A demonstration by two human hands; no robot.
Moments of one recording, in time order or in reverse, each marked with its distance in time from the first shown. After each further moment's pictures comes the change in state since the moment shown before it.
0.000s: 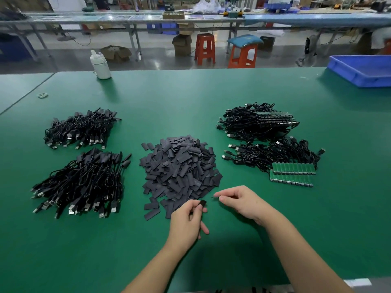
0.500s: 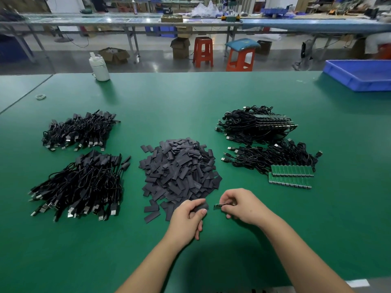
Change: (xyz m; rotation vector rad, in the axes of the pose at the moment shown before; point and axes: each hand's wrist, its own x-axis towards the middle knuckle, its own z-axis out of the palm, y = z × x) left_hand 0.016 0.000 -0.009 -0.036 -0.135 -0.022; right_hand -0.002 -0.004 0.001 -0.391 0.060 -0.024
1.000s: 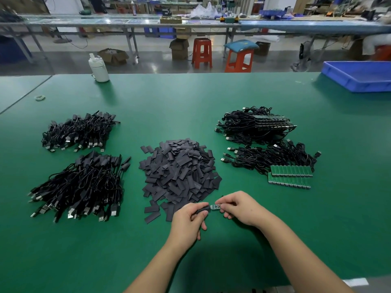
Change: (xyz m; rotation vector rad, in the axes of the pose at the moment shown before) left_hand -0.005 -0.005 0.005 0.033 0.060 0.052; right_hand 0.005 0.006 0.008 0.186 -0.072 0.026
